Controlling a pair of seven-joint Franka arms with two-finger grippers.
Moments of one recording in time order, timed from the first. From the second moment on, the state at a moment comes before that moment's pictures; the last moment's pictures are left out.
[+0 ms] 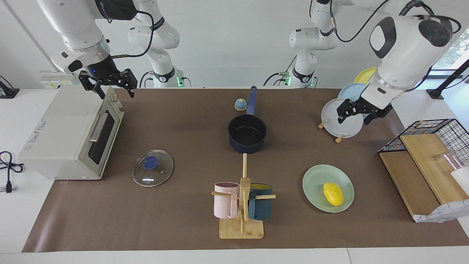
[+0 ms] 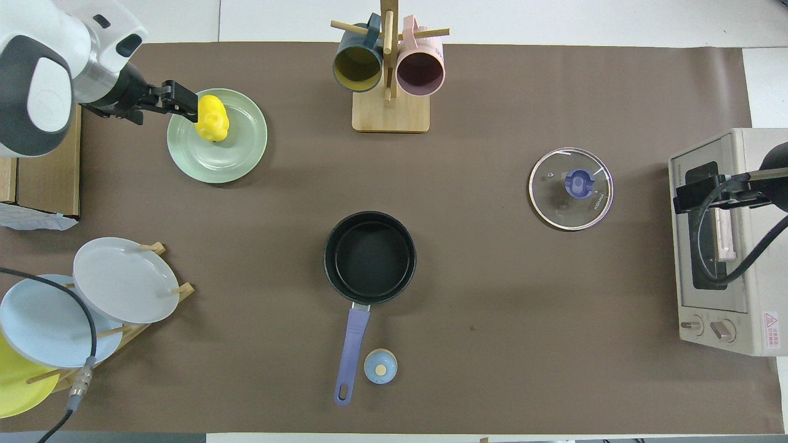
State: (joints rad) left arm -0.12 0.49 -0.03 -1.29 -0.06 1.82 -0.06; right arm -0.04 -0.05 0.05 -1.63 -0.01 1.54 -0.04
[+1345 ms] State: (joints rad) left arm -0.12 0.73 -0.03 -1.29 0.03 2.13 -0.07; right arm 0.03 0.16 0.08 -1.81 -0.01 2.04 -0.19
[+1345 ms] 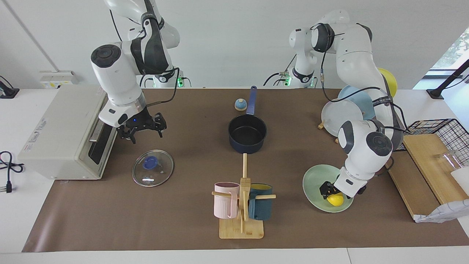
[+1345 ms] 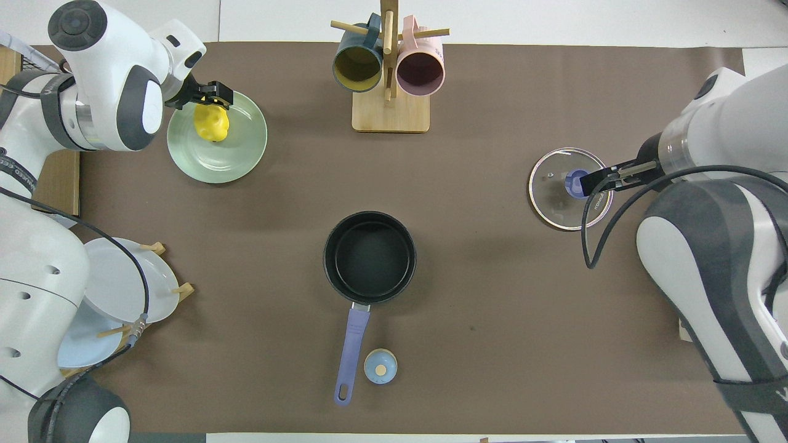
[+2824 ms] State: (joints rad) left arm -0.13 0.55 -0.04 -1.34 -0.02 1.99 -0.10; right arm -0.01 0.34 0.08 -1.95 -0.01 2.36 -0.31
